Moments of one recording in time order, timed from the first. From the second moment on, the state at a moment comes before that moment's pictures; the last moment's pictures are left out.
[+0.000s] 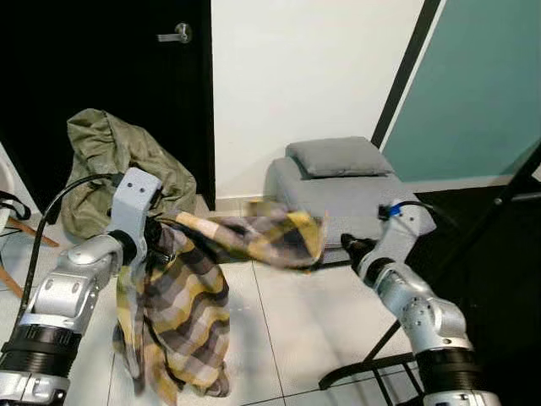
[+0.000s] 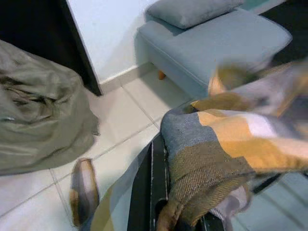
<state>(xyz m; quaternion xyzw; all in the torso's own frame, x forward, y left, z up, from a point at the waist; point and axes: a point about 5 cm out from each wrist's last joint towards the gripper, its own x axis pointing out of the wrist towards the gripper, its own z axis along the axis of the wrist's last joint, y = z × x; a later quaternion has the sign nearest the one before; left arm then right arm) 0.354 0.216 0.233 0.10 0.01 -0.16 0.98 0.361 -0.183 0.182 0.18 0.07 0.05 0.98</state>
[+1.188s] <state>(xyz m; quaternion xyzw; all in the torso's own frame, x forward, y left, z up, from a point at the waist) 0.395 0.191 0.337 -0.32 -0.02 0.00 0.95 0.279 -0.044 0.199 -0.03 -0.03 0.57 0.82</state>
